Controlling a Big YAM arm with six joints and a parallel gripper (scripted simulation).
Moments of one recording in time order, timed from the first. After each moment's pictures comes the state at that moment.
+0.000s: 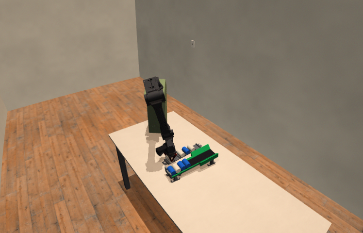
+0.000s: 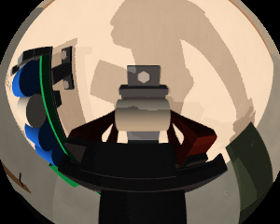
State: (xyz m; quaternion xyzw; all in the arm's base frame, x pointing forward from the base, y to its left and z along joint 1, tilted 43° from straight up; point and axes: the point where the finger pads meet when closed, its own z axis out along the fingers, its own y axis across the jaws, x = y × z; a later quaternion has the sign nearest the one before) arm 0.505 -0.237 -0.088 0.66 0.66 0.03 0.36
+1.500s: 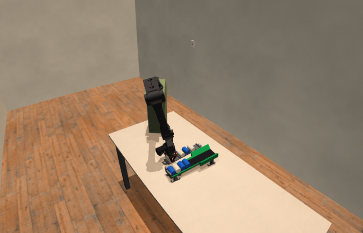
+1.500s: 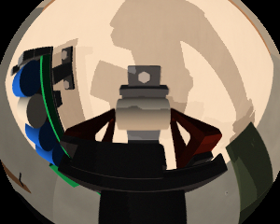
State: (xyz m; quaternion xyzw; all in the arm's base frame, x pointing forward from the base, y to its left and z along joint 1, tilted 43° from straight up) arm 0.505 -0.237 -0.088 0.66 0.66 0.03 0.36
